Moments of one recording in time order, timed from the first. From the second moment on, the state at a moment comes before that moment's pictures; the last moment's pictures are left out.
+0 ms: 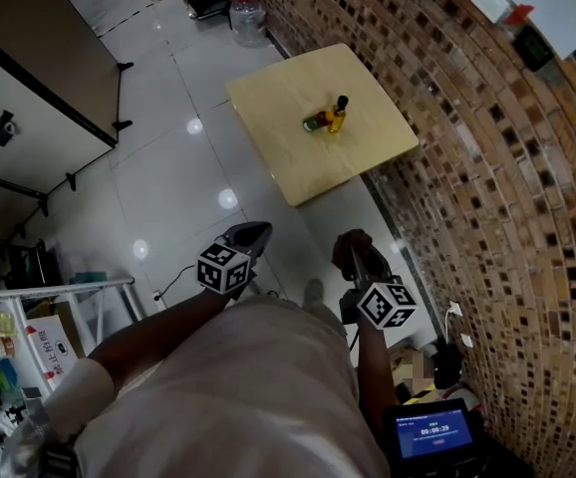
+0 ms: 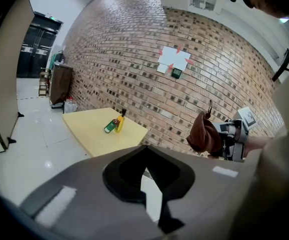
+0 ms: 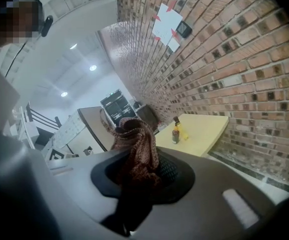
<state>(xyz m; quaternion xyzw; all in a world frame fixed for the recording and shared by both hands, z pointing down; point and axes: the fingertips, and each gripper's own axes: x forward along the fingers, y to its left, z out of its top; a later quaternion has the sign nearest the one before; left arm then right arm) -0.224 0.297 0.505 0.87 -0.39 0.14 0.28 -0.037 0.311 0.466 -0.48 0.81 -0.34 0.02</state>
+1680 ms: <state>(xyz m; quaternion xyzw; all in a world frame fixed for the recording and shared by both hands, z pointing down) -0.215 0.317 0.510 0.86 -0.38 0.15 0.29 -0.025 0.335 0.474 -0.49 0.80 -0.34 0.01</state>
